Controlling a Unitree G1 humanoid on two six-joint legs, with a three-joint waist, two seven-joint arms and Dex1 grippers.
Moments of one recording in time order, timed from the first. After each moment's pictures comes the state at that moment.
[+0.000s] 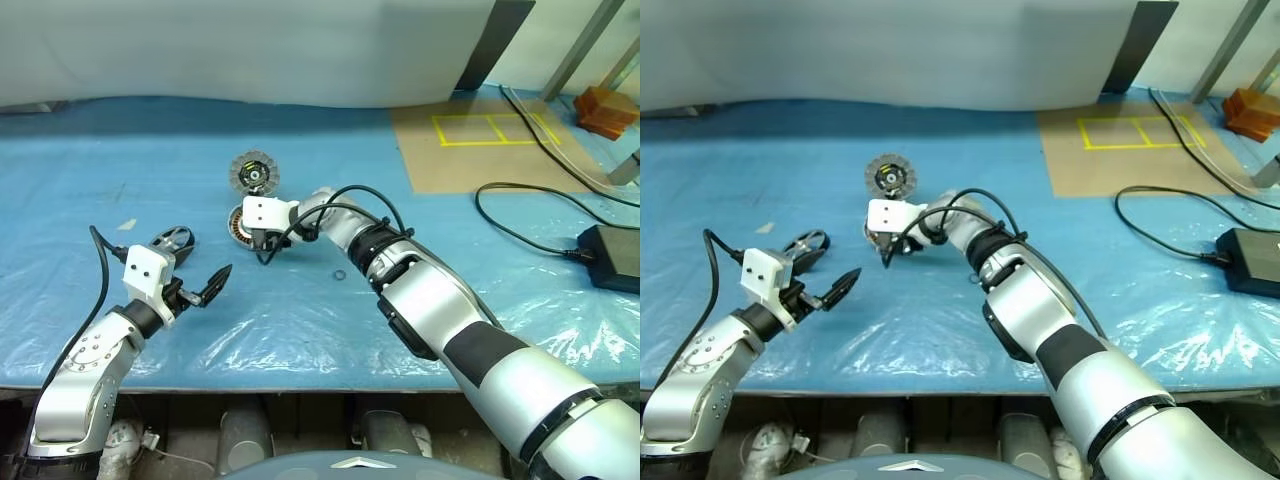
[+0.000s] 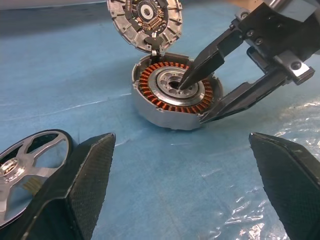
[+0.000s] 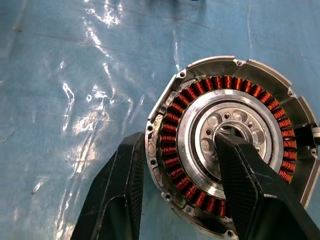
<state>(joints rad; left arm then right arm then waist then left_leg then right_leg) 0.14 0.47 0.23 -0.38 -0.42 0.35 -0.54 -1.28 0.07 0.39 1.29 -0.37 -0.15 0.92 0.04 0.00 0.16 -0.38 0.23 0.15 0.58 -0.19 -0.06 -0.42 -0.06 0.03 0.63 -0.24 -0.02</state>
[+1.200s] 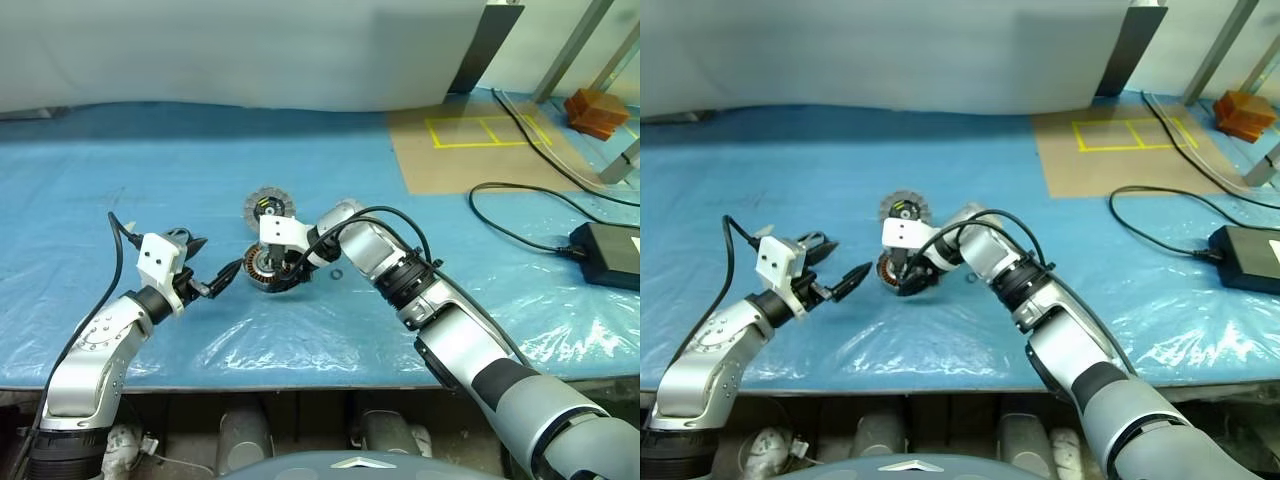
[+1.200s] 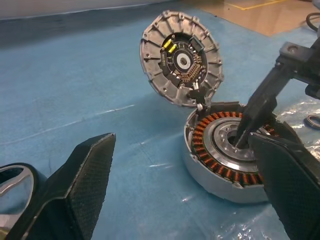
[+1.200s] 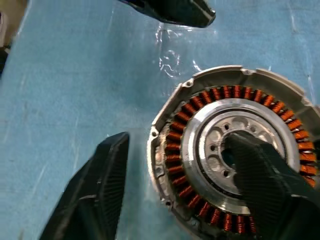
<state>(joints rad) 0.04 0.49 0.19 -0.30 -0.41 0.36 -0.60 -0.96 -0.08 0.52 0.49 -0.23 0.55 1.28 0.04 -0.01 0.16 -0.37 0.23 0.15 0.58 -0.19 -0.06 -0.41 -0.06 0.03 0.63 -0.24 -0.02</state>
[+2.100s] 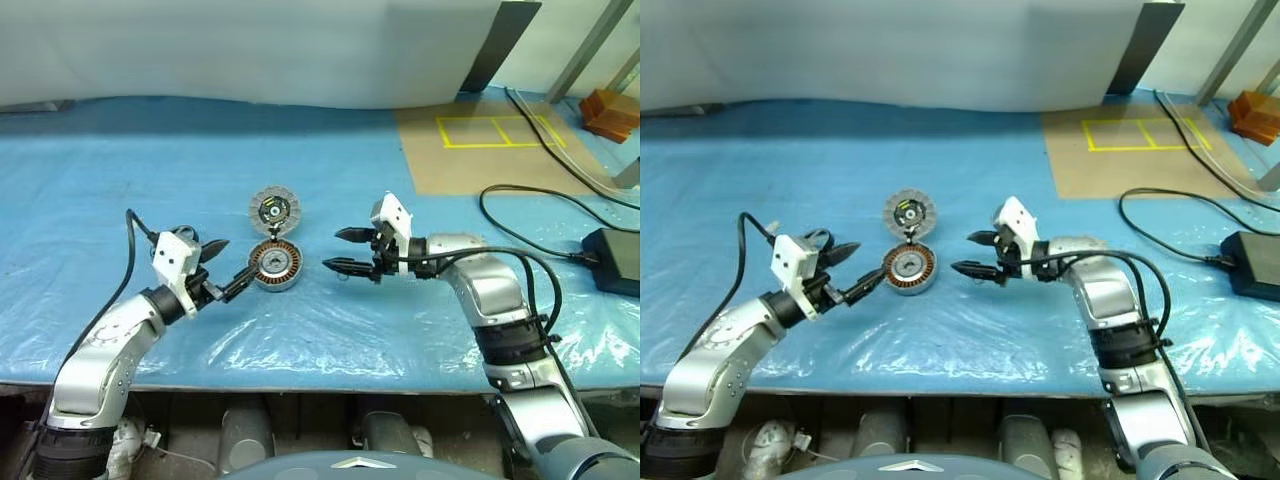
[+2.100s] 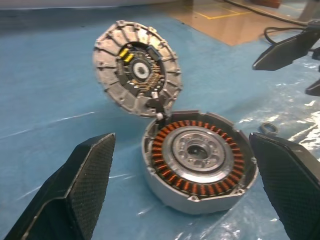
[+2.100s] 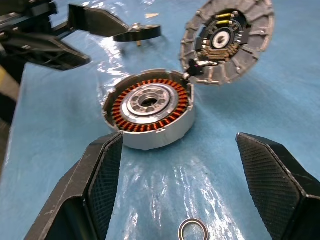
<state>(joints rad) 0.00 0.49 0.11 -0.35 -0.49 0.43 -0.67 -0.45 -0.34 0.10 -0.06 0.18 0.62 1.02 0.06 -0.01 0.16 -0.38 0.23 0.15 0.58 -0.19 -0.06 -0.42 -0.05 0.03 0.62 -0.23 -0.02</state>
